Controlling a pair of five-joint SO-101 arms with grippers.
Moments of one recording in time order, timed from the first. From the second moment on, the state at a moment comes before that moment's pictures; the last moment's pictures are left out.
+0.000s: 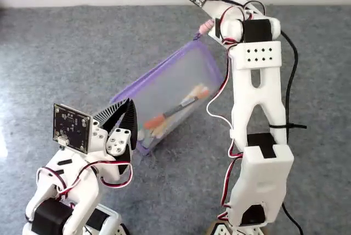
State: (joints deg) left arm 20.0 -81.4 49.7 63.2 10.2; right arm -8.3 24.4 -50.7 75.3 48.7
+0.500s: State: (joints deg) left arm 15.6 -81.5 49.7 60.2 10.1; right arm -20.3 11.1 -69.3 90.9 49.5
